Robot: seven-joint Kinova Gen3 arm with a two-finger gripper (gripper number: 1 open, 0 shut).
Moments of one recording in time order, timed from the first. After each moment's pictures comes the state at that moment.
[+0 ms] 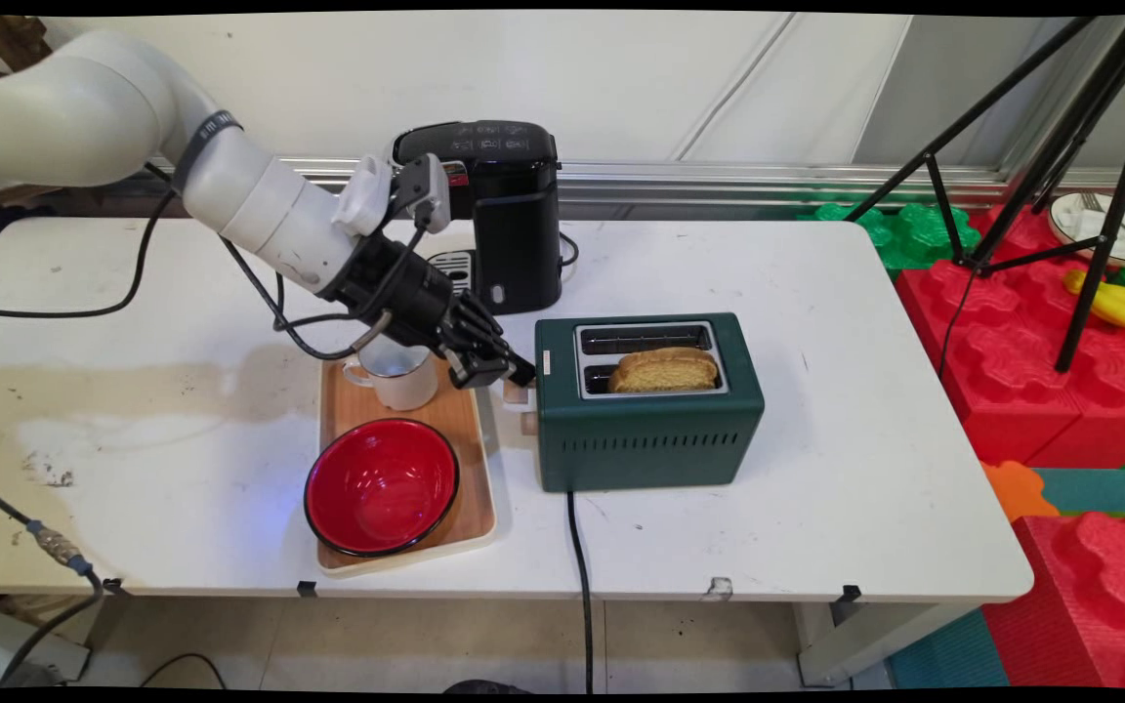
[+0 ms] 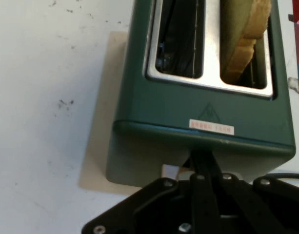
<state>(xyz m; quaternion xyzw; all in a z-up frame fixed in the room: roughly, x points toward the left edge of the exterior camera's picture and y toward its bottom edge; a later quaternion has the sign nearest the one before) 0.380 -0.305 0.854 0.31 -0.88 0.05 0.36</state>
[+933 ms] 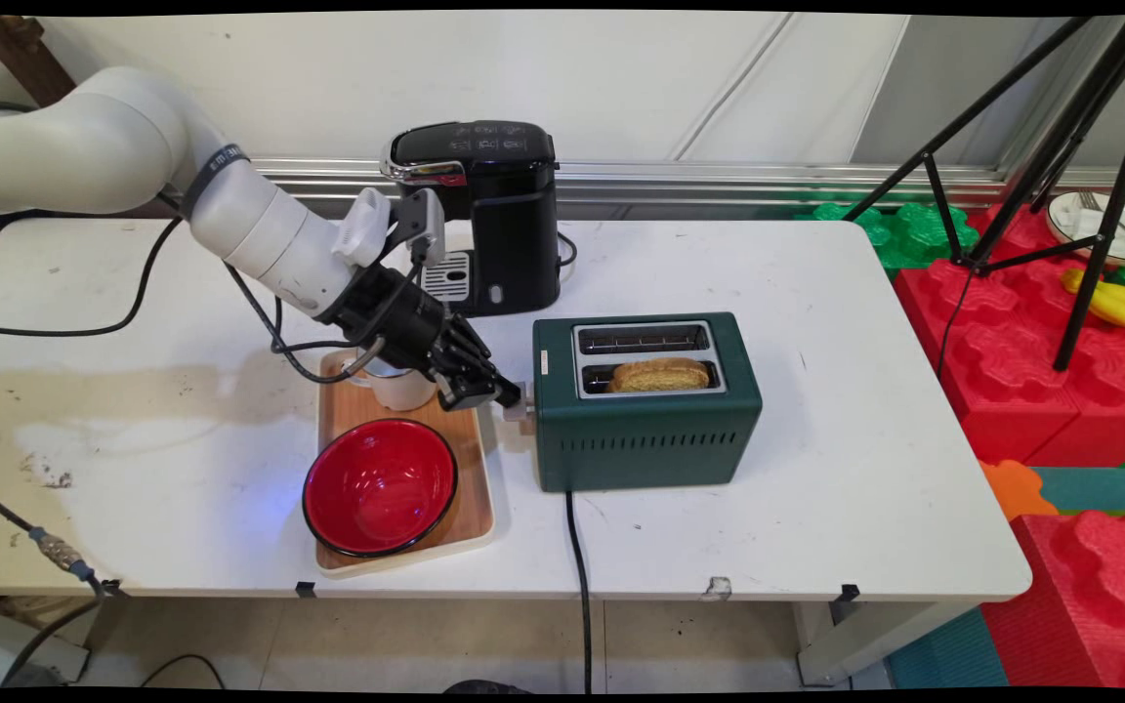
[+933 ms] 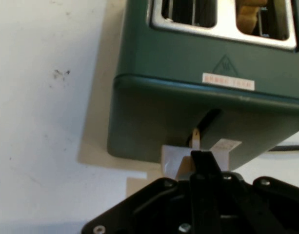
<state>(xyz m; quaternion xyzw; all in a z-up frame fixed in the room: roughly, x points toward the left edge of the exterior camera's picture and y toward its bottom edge) 0.388 -0.304 0.826 0.30 -0.89 0.05 0.34</state>
